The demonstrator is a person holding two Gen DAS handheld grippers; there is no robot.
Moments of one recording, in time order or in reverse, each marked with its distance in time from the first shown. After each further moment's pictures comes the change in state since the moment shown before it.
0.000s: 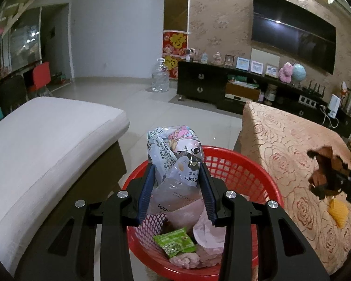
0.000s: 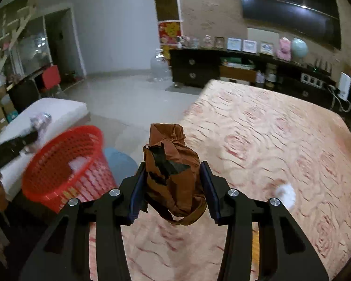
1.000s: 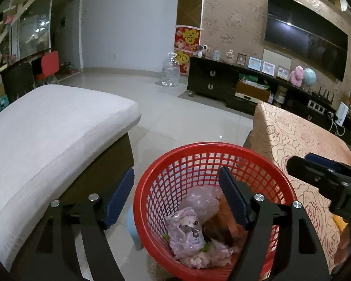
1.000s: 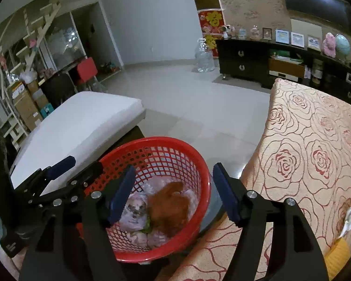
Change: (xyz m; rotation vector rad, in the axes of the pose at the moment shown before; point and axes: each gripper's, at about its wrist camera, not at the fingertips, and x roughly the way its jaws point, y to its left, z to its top) left arm 0.008 0.019 -0.001 -0.069 0.023 0.036; right arm 0.040 0.098 0.034 -0.015 0.076 0.221
